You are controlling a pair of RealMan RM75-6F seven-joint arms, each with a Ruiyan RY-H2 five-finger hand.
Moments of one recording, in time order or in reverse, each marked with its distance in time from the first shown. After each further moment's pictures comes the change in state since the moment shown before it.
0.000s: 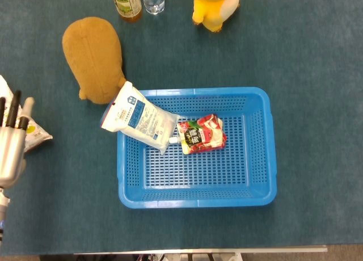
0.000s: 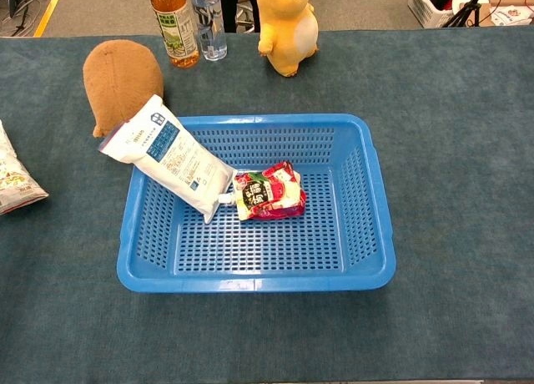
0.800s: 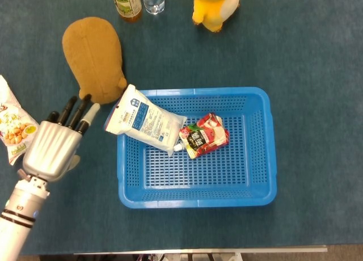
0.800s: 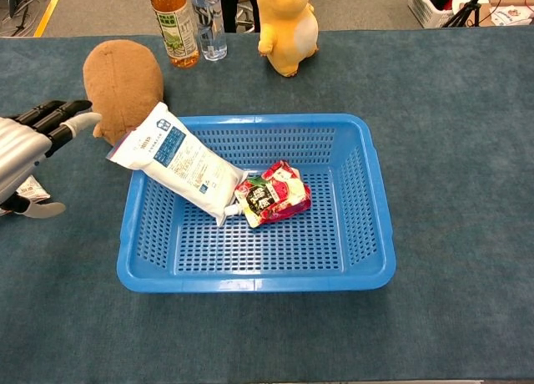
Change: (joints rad) left arm -0.105 -0.199 0.010 0.317 0.221 -0.164 -0.331; right arm 0.003 0.001 0.005 -0.003 0.000 0.007 0.005
